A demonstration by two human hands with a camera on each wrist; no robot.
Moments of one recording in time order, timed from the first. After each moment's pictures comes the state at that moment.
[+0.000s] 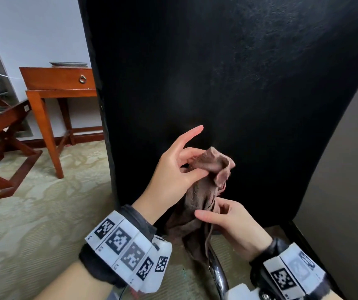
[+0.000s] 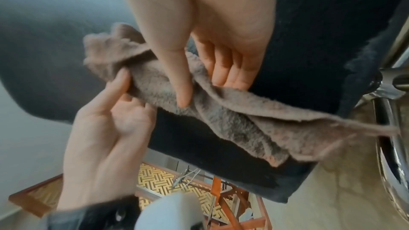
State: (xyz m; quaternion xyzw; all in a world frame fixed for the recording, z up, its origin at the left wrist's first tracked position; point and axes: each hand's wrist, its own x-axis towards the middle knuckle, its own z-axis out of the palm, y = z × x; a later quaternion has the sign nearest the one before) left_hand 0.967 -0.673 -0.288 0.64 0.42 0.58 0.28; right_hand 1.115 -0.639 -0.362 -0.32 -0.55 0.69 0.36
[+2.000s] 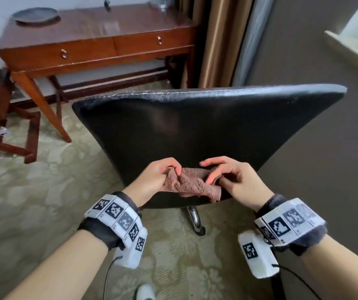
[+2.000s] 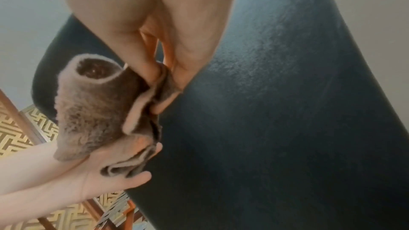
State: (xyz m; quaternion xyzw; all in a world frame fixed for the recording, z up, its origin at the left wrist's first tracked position) left_hand 0.960 -0.674 -0.041 0.41 0.54 0.41 0.61; right_hand 1.178 -0.629 -0.027 -0.34 -0.78 0.45 0.26
